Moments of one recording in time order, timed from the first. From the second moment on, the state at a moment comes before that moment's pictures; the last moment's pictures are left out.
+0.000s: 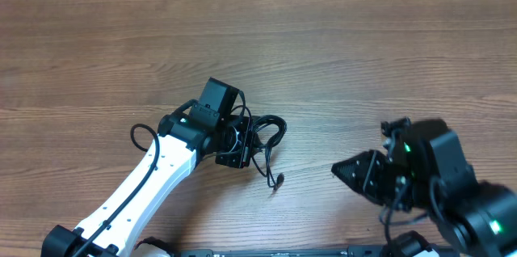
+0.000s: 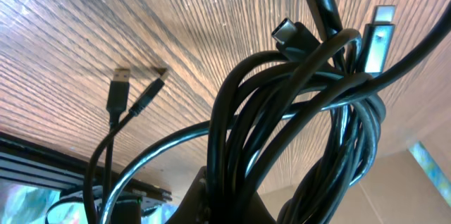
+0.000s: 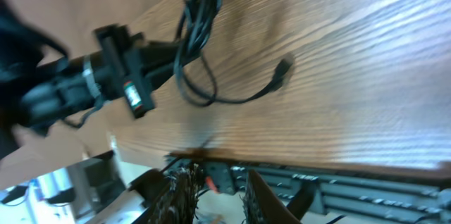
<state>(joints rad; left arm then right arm) -0.46 1.40 0.96 -0.74 0.45 -1.85 0.46 0.82 1.13 -1.24 -0.41 0.95</state>
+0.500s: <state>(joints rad) -0.41 1.40 0.96 -0.94 0.43 -1.85 0.93 0.73 0.98 -1.22 -0.20 1.37</state>
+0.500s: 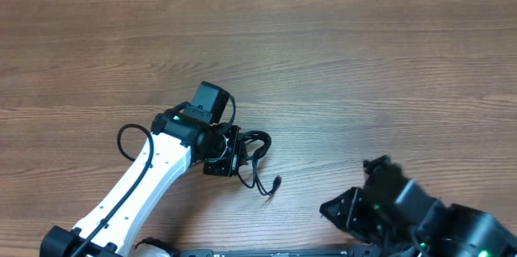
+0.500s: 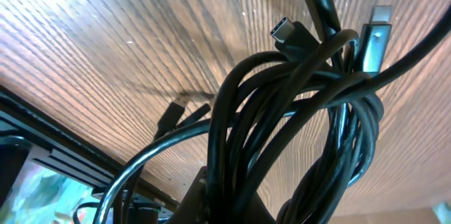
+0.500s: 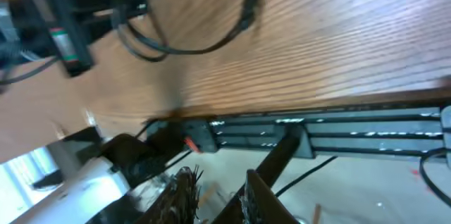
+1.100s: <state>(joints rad) -0.41 1.40 0.96 -0.93 0.43 -1.85 1.36 0.95 0.86 -0.80 0.03 1.64</state>
